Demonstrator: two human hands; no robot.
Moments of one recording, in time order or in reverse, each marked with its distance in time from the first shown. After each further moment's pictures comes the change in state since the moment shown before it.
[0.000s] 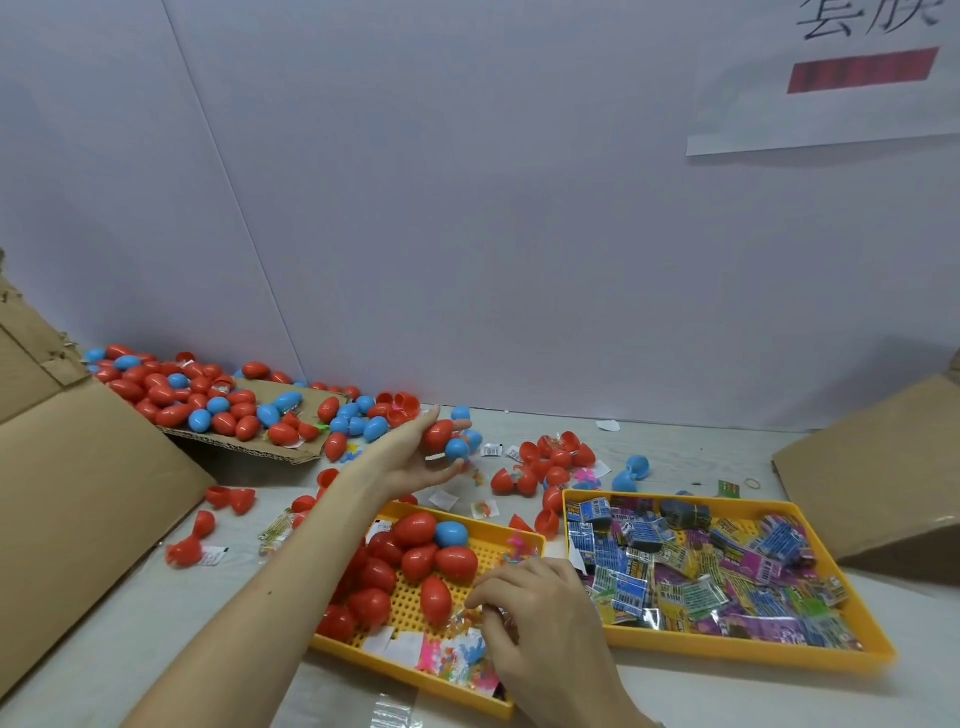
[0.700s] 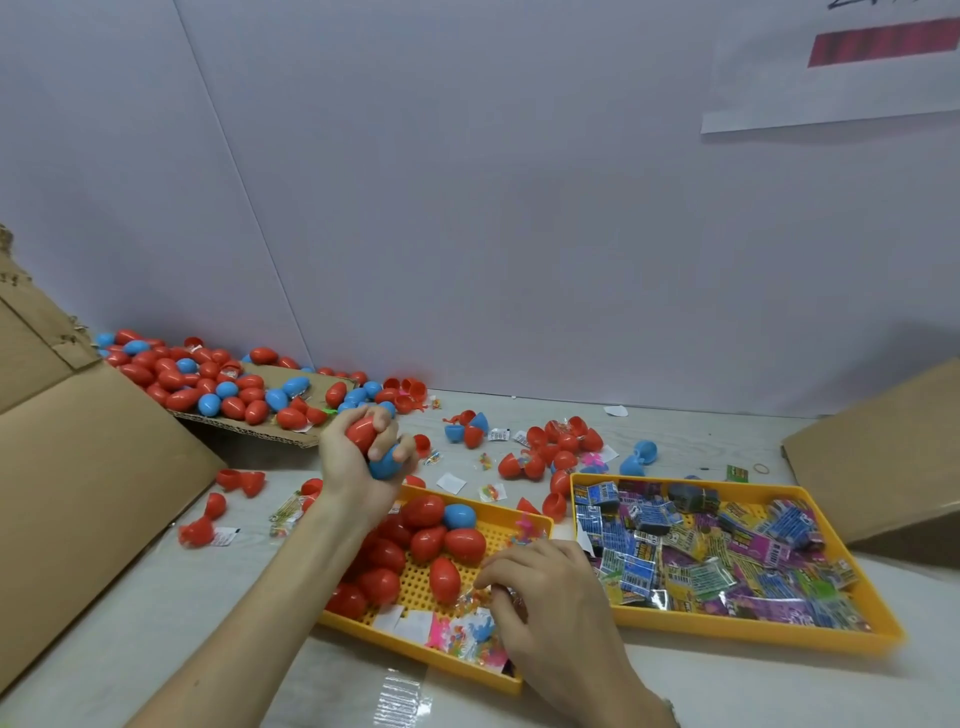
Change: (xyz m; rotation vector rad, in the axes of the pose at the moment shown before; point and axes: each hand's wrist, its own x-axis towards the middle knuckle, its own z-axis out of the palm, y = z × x) left_hand -0.058 -0.022 -0.021 -0.344 -0.001 0.481; right_hand -0.002 -0.001 -0.002 0.005 -0.007 0.009
